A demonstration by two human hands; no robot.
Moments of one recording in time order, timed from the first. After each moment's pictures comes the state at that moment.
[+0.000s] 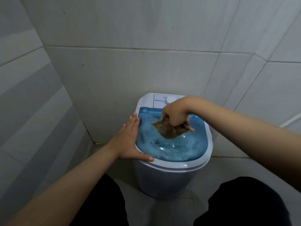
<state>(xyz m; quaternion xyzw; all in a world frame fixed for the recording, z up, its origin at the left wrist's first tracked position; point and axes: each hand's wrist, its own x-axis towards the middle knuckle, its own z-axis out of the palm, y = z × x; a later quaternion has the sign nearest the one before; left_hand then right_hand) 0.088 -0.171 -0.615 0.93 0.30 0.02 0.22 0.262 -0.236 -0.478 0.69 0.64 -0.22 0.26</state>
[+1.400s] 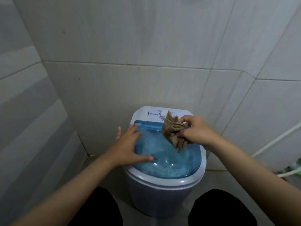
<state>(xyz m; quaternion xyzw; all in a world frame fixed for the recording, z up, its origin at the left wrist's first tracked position) 0.112 -0.181 -0.582 0.92 0.33 0.08 0.21 0.316 -0.288 -0.520 0.75 0.43 -0.32 -0.40</state>
